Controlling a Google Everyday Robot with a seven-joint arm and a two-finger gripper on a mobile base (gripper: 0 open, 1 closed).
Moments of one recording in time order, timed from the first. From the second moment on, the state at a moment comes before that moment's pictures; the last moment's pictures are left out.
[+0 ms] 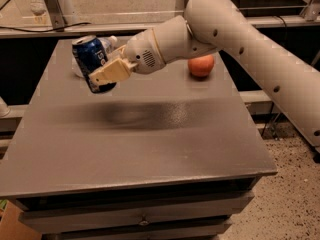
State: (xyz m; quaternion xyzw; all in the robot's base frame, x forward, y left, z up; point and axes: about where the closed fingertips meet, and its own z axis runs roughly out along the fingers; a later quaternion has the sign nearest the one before) arm 0.546 0.124 0.930 -0.63 -0.54 -0.34 0.43
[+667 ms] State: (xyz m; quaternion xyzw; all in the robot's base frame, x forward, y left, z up) arm 0.542 0.120 0.920 -0.56 -0.59 -0.35 0.47
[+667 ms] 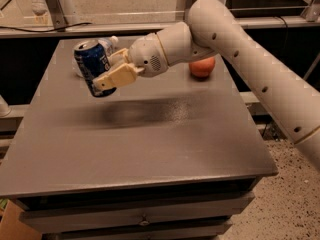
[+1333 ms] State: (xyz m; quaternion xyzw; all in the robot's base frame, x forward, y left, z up) arm 0.528 0.089 0.926 -0.47 -0.67 -0.35 0.46
